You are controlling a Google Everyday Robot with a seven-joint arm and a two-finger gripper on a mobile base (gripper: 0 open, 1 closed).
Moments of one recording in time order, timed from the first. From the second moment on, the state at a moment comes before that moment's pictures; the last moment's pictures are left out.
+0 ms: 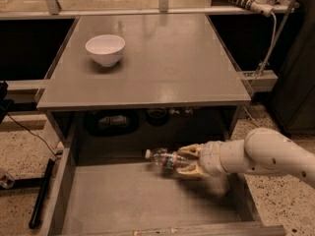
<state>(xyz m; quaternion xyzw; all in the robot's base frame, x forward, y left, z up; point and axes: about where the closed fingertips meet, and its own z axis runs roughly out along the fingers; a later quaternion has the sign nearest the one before) 0.490 -0.099 0.639 -0.65 0.64 0.13 0.39</state>
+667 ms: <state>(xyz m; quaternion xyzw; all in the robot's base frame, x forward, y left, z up) 0.491 -0.100 0.632 -0.64 0.65 0.12 0.39</state>
